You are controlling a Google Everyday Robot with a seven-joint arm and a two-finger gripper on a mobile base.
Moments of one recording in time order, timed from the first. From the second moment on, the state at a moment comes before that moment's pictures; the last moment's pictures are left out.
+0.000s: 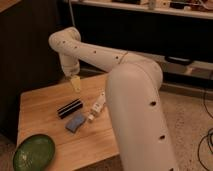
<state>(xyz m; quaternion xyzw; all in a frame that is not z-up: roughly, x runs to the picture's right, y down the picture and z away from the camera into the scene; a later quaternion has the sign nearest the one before) -0.167 -0.049 0.772 -0.31 -0.11 -0.20 0.92</state>
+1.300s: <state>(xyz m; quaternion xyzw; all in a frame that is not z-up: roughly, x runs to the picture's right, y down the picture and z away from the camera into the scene) 0.097 0.016 0.678 -0.28 -0.03 0.03 0.96</state>
